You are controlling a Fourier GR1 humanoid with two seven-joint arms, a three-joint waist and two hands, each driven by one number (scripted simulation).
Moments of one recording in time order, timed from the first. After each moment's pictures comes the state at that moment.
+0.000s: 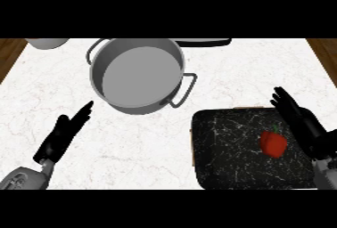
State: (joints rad) left arm -0.14 0.55 -0.36 -1.36 0.22 0.08 0.20; right arm -0.11 -0.55 0.20 -1.36 -0.40 0.05 -0.15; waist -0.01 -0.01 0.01
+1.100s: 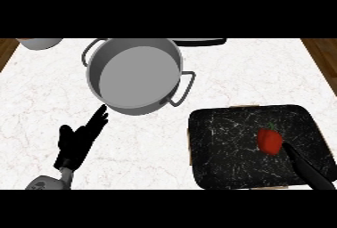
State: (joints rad) left arm -0.08 0.38 -0.32 -1.37 0.29 0.07 0.08; right arm 0.31 -0.30 0.08 -1.96 -0.07 -0.85 -0.21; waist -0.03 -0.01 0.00
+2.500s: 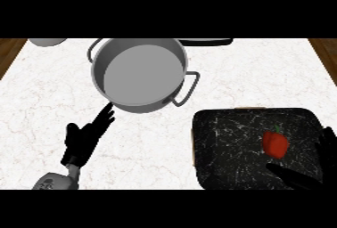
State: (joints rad) left arm -0.09 0.29 -0.26 -1.36 0.20 0.01 0.09; right arm 0.30 -0.41 0.10 -1.83 -0.10 -0.53 0.28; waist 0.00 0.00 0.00
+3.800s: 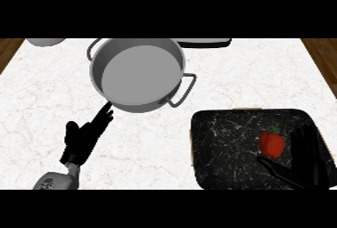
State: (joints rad) left arm -0.08 0.23 -0.17 -1.36 0.12 -0.07 0.12; right arm 0.17 -0.13 -0.11 -1.43 -0.39 -0.17 -0.29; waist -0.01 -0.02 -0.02
